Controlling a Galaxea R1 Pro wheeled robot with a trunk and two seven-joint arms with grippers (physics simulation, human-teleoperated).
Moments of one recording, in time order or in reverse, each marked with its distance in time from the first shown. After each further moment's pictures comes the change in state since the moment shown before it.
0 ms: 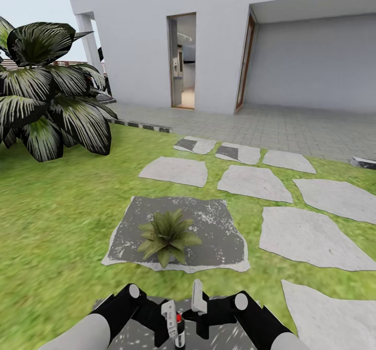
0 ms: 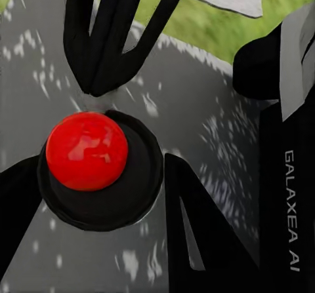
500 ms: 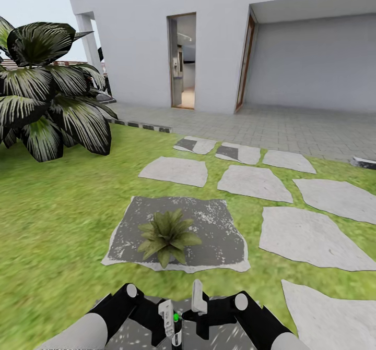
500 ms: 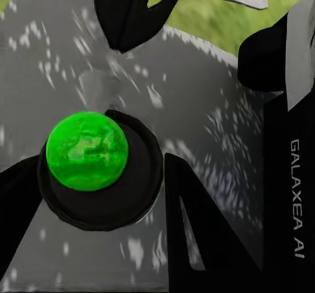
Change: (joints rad) left arm -0.003 0.017 -0.006 0.000 -0.002 -0.003 0.001; right arm 0.000 0.000 0.000 0.002 0.002 0.000 0.000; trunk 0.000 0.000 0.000
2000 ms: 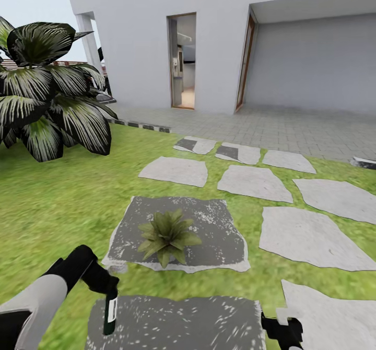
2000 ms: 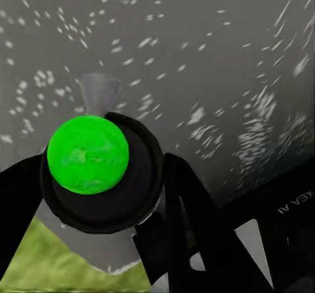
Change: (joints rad) left arm -0.185 0.259 0.212 -0.011 0.074 0.930 0.068; right arm 0.042 -0.134 -0.601 0.442 -0.217 -0.038 -1.055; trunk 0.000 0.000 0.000
